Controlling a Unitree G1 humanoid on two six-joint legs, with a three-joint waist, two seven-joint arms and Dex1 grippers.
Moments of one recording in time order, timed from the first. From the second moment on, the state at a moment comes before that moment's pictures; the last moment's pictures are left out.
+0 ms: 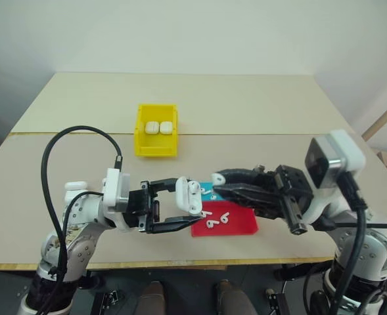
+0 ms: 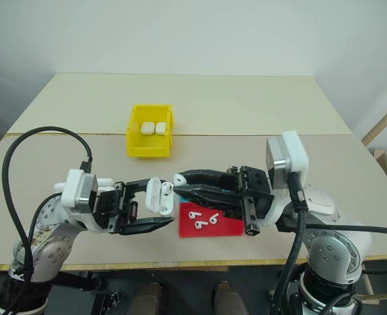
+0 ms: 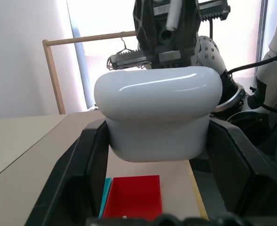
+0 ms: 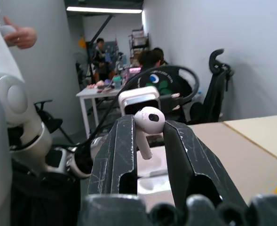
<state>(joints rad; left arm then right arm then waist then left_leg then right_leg) -0.21 0.56 0.00 -0.46 -0.74 0.22 -1.12 -0.40 -0.37 -0.25 -0.73 1.01 0.89 0.96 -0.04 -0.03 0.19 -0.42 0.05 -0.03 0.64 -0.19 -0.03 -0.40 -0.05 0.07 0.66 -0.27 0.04</state>
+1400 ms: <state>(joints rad) -0.20 0.56 0.00 -0.47 -0.73 0.22 -1.15 -0.41 -0.54 0.03 -0.66 0.90 0.68 0.93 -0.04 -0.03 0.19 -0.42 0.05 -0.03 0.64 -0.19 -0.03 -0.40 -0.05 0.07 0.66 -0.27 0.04</state>
